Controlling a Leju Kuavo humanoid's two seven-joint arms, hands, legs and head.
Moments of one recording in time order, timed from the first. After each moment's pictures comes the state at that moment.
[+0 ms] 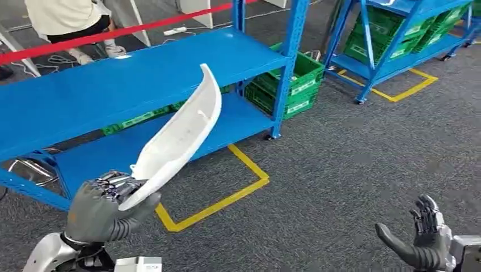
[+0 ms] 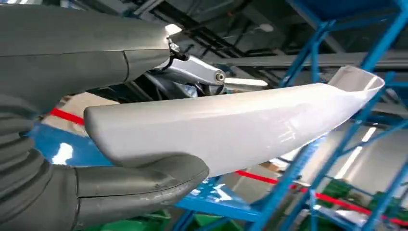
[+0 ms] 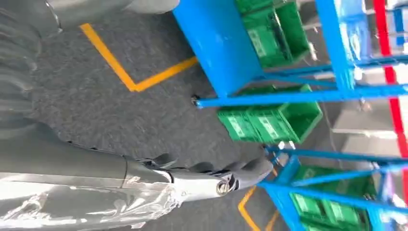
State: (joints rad) left arm 0.05 0.21 -0.54 -1.97 -0.87 0.38 -0.18; right arm 0.55 0.11 -0.18 -1.85 -0.07 0.08 -0.29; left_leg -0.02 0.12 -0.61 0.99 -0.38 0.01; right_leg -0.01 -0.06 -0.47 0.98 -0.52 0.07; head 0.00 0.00
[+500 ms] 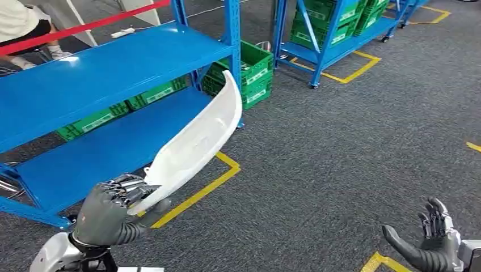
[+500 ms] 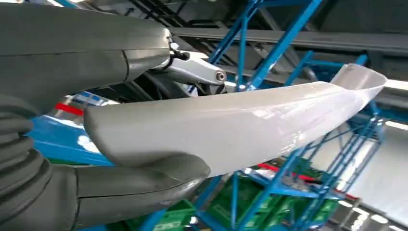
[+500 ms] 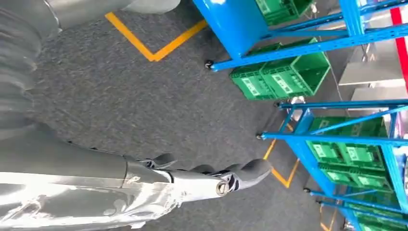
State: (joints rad) left arm 0.03 0.22 -0.59 -1.96 -0.82 0.37 -0.22; right arm 0.56 0.12 -0.19 -1.86 -0.06 0.09 -0.29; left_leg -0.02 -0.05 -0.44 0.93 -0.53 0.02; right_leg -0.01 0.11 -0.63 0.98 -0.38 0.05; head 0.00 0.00
